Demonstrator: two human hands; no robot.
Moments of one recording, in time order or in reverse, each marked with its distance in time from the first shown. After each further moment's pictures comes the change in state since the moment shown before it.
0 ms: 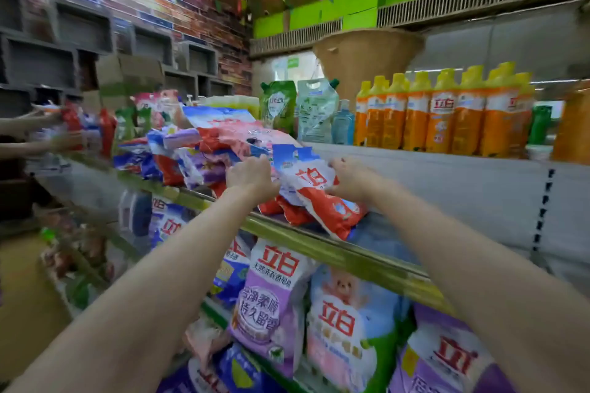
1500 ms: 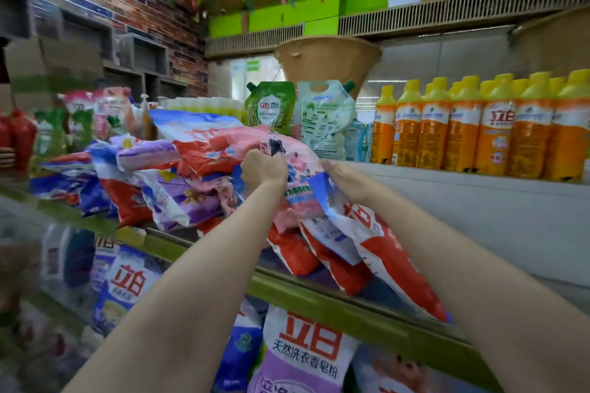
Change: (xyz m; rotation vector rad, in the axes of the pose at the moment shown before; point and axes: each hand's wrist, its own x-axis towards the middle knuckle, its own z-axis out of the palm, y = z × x) left_hand 0.186 -0.039 0.071 -0.978 0.150 -0.420; right_hand 0.186 -0.027 0.055 0.541 0.060 0.191
